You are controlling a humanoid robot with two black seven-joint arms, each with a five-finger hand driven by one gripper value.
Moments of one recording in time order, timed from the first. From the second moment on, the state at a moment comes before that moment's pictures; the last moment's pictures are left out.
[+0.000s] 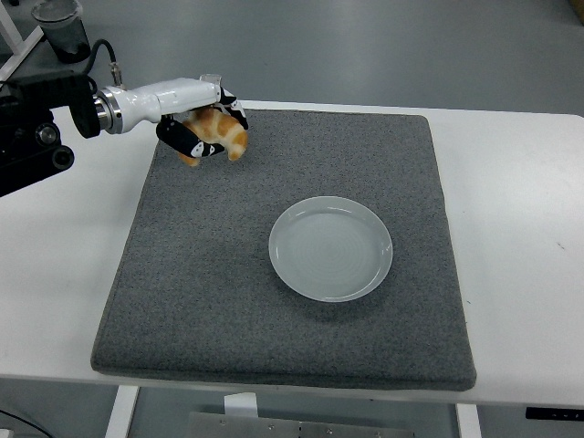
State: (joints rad) left arm -1.20 0.76 -0.13 -1.23 1.27 -0.02 -0.26; right arm 0.03 0.00 -0.14 0.12 0.04 -0.02 -0.06
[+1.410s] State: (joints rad) left arm -1.35 0.45 -0.23 -1.28 1.29 -0.22 -0.26; right arm 0.03 0.00 -0.14 0.12 0.04 -0.02 -0.06
